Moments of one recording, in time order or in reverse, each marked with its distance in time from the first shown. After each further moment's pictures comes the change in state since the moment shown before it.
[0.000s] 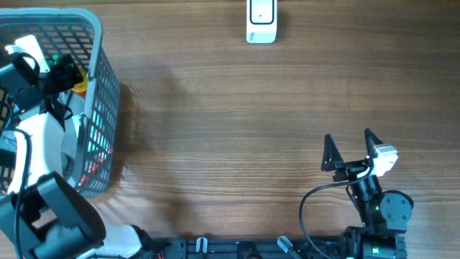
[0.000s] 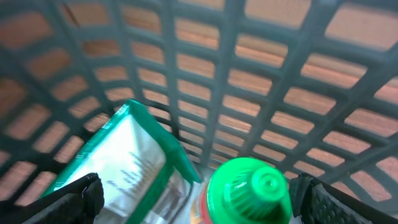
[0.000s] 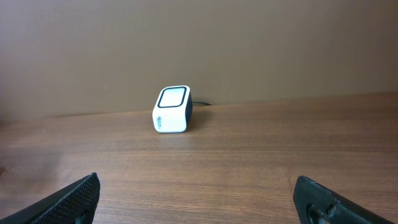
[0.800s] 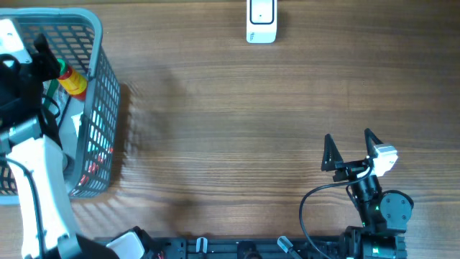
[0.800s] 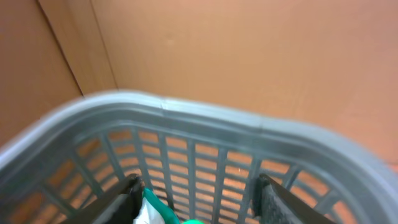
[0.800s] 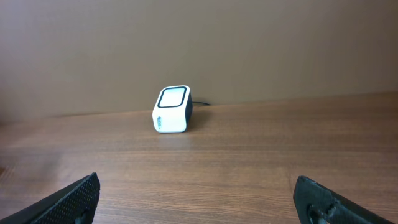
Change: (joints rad) left arm 0.000 -0.271 0.000 0.050 0.072 0.006; right arm 0.000 0.000 0.000 0.000 0.000 0.000
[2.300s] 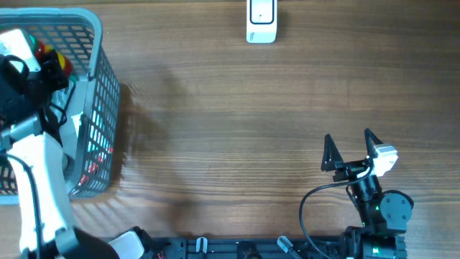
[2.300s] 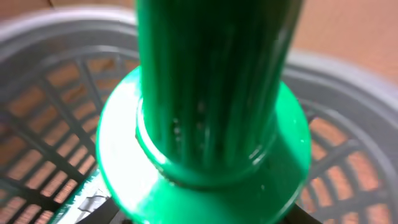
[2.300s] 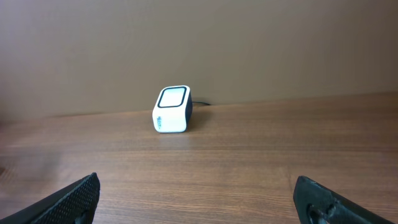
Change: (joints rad) left arm -0.001 0.016 -0.001 -0.169 -0.010 -0.046; right arm 0.000 0.000 0.000 0.000 0.000 0.000
